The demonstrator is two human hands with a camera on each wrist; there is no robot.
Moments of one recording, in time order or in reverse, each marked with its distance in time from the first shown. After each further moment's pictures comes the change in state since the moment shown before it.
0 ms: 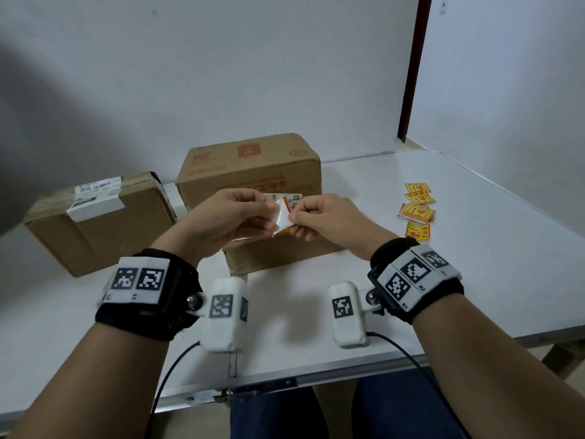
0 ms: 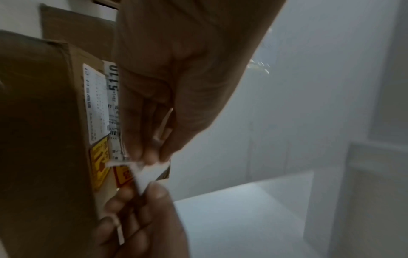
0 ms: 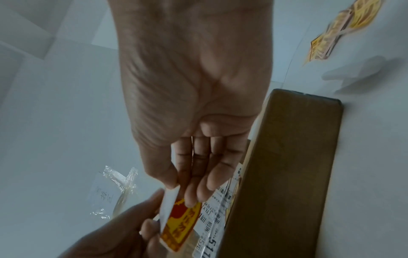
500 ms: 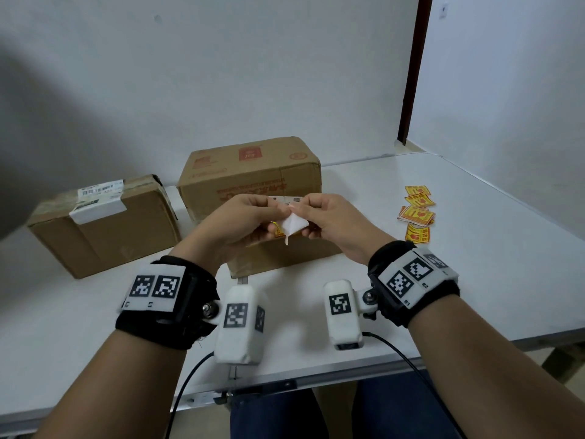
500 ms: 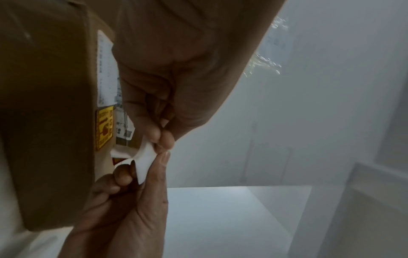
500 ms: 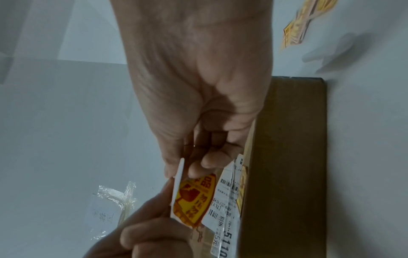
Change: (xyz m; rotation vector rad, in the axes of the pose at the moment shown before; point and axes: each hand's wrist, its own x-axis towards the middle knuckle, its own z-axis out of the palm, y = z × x) left_hand -0.001 -0.001 0.019 0.037 -0.006 -0.013; right_hand 0.001 0.003 0.000 0.186 0.065 0.022
